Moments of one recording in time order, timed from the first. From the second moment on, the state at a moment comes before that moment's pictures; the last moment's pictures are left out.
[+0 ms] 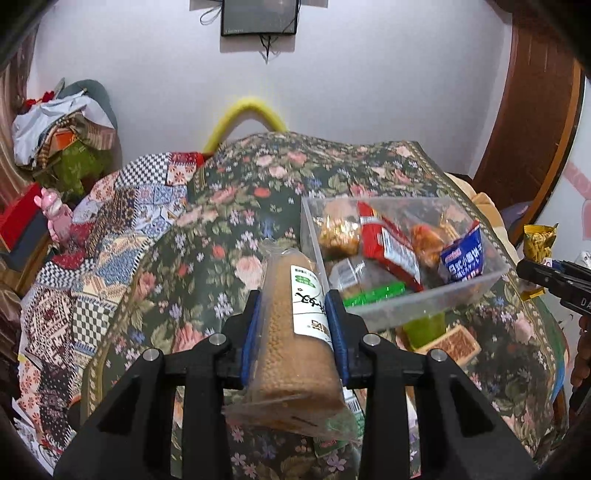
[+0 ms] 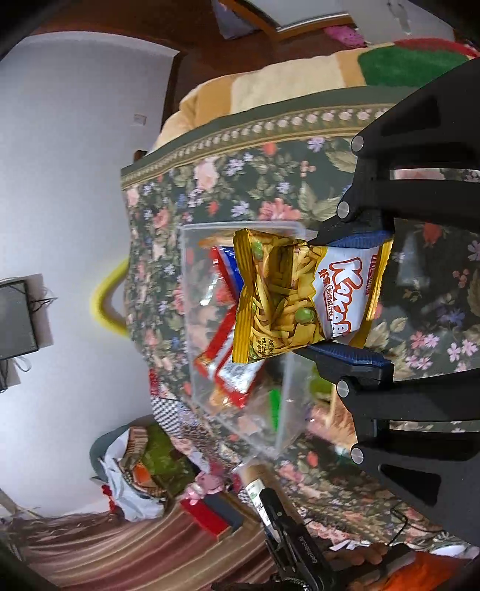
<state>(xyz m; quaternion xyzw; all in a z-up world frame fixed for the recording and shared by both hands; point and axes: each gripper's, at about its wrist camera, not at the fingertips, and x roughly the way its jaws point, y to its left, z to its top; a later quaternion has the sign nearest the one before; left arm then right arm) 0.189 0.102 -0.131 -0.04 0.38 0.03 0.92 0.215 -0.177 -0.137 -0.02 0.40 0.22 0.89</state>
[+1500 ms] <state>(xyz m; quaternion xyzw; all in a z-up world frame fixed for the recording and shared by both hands) 0.315 0.063 -0.156 -0.04 0.39 0.00 0.92 0.320 -0.087 -0.172 -0.04 0.44 0.24 0.86</state>
